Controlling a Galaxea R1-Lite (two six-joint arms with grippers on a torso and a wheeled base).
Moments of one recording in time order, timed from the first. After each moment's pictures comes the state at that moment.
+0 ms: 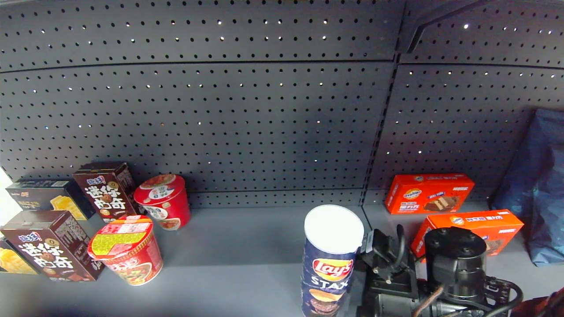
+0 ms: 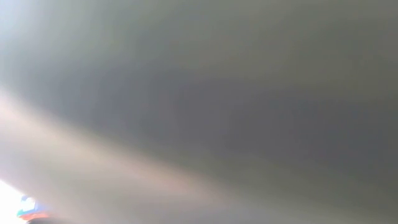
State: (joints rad) left arm -0.01 0.01 -0.21 0.38 -0.21 0.01; right arm 0.75 1.81 -0.36 -1.15 0.41 -0.09
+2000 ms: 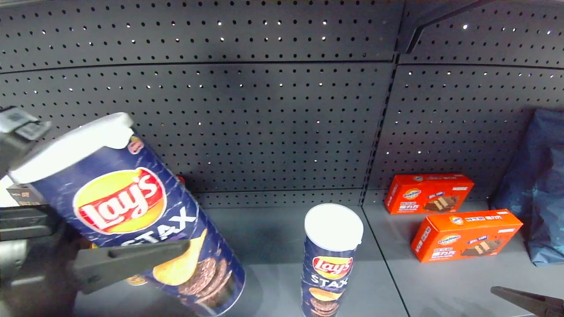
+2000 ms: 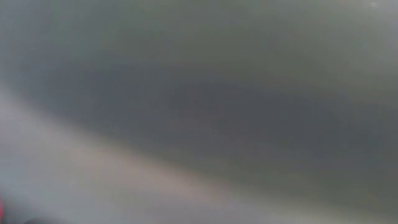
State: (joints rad) left arm -0.35 1.14 -0.74 -0.09 -0.68 0.09; right arm 0.59 0.82 -0.12 -0.41 0.04 0.02
